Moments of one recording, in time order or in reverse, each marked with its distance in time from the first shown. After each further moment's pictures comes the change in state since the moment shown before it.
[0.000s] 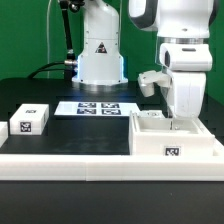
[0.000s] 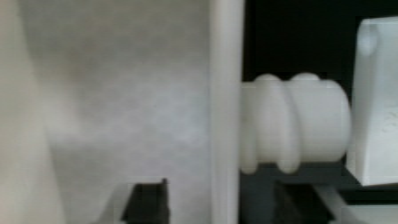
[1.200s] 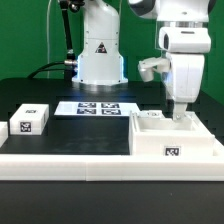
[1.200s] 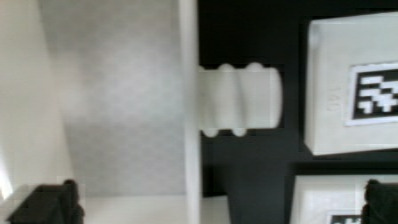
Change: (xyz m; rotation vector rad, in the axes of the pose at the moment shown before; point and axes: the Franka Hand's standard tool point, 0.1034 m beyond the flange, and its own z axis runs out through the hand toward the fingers) arm -0.002 -0.013 -0.031 -0.028 -0.004 0.021
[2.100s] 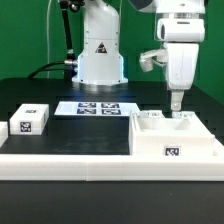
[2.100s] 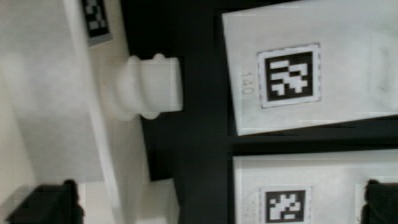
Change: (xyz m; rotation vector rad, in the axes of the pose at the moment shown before) arm 0.006 -0.036 -0.006 -0.020 0.023 0.077
